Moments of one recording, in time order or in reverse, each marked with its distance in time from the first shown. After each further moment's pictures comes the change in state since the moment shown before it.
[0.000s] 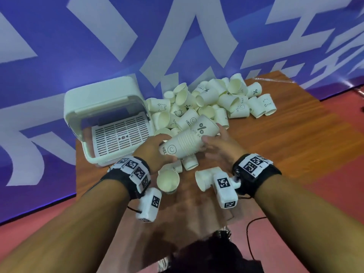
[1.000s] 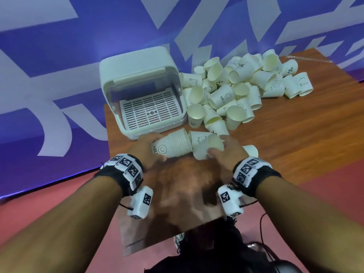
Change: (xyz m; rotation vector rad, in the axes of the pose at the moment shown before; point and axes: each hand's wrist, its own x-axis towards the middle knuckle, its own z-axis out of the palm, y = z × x) left_hand -0.063 -0.130 -0.042 0.017 -0.031 -0.149; right_hand -0.019 0.081 0.096 -0.866 0.217 0.021
